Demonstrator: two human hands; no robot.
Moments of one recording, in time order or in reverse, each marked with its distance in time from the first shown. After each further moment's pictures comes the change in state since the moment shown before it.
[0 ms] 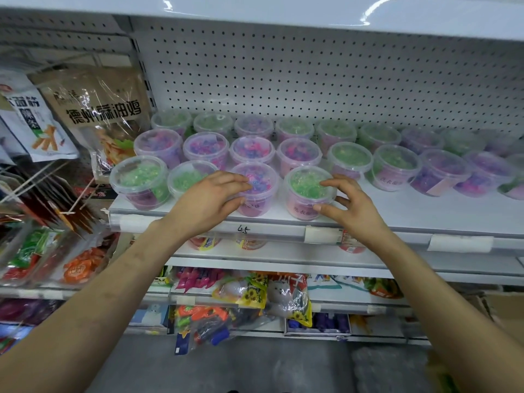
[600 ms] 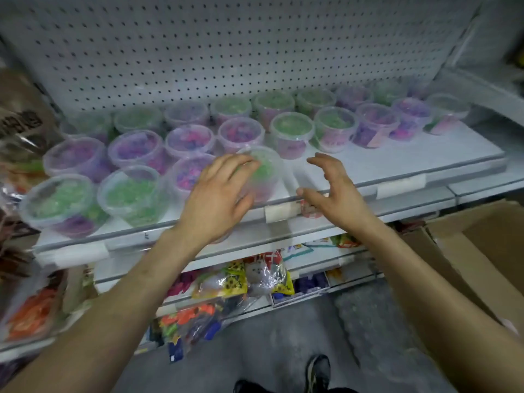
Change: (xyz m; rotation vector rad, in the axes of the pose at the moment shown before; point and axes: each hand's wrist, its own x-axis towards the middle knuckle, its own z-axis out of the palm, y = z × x) left_hand 0.061 0.089 0.053 -0.053 0.150 0.258; right_hand -0.070 -0.002 -0.037 -0.261 0.225 0.183
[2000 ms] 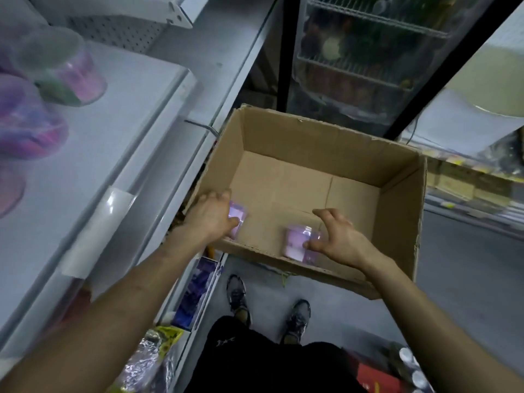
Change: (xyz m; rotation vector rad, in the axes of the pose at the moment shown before) left_hand 0.218 0.348 0.418 -0.026 -1.109 0.339; right_hand -0.297 0.326 -0.207 -0.095 0.062 1.170
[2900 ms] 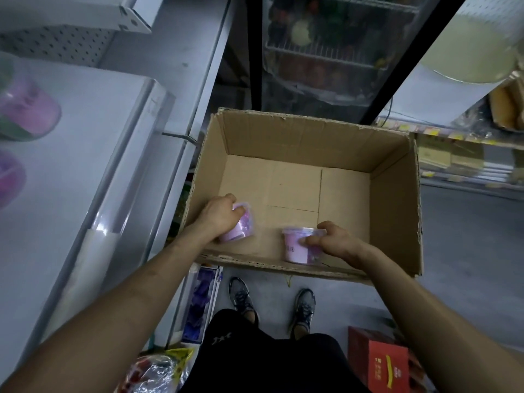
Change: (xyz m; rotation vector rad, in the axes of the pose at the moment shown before) left_hand 0.074 0.006 0.013 -0.245 -0.120 0.018; right_hand 0.018 0.005 0.024 0.613 -0.176 0.421
